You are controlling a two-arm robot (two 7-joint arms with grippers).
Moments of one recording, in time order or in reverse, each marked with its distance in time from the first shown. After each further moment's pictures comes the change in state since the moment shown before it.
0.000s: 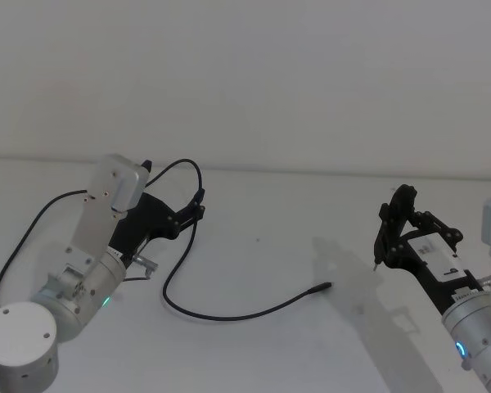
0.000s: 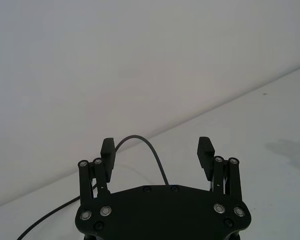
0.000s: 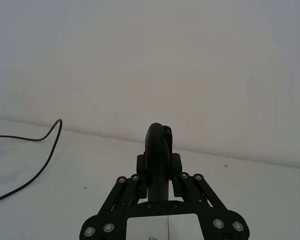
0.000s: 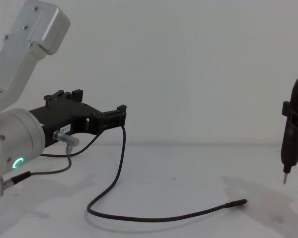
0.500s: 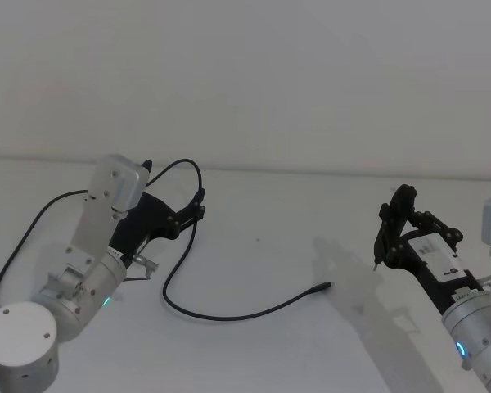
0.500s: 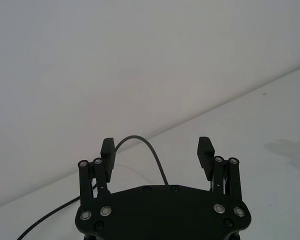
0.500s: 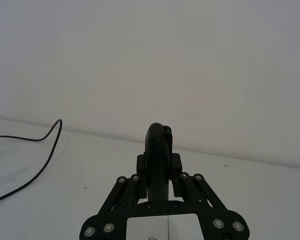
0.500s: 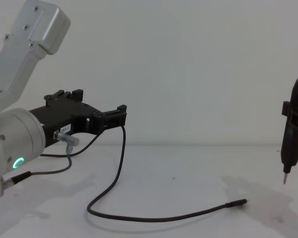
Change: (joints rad) left arm 0.000 0.000 0.001 -0.001 0.000 0.000 0.000; right arm 0.000 0.000 0.000 0.000 0.001 0.000 0.000
